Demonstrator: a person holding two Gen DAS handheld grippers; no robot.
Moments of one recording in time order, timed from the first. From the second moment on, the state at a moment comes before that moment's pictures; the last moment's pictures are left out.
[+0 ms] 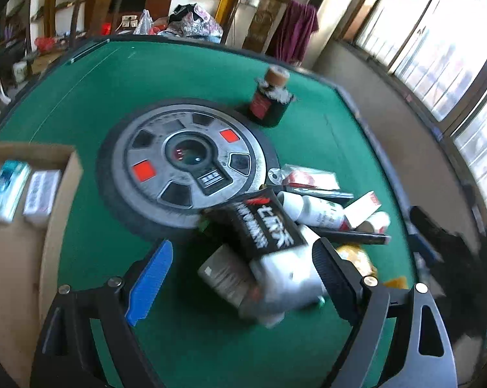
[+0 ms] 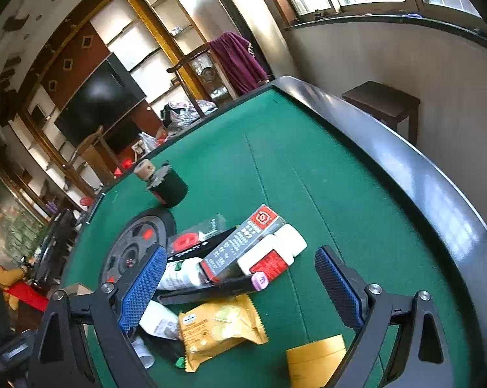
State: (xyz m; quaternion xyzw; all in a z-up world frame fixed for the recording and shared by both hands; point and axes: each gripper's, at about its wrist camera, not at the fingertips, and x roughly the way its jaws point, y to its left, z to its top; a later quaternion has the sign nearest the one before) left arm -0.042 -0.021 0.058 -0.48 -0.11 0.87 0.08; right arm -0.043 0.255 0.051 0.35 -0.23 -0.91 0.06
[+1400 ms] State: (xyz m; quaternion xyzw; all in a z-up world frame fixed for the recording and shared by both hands) left arm 0.145 -0.186 0.117 -0.34 -0.15 0.92 0.09; right arm -0.004 0.073 0.053 0.39 0.03 -0.88 0.27
